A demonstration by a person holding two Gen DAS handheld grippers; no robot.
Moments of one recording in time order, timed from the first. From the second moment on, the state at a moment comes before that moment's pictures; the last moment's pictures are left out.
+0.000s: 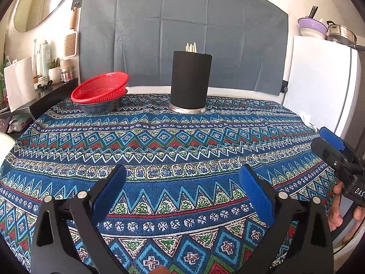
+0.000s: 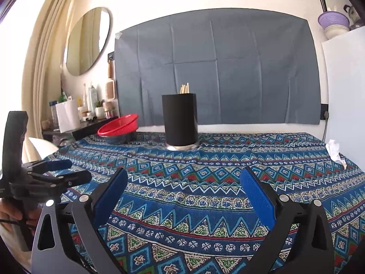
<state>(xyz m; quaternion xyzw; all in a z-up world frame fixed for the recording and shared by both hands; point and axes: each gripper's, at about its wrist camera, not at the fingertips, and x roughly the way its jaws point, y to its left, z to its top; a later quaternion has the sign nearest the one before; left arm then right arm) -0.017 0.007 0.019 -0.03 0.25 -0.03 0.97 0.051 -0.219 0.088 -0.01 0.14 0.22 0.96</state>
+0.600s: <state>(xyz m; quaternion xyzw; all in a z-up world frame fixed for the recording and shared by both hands) -0.015 0.005 0.019 -0.02 0.25 -0.03 0.97 0.059 -0.221 0.087 0.00 0.17 0.23 0.96</state>
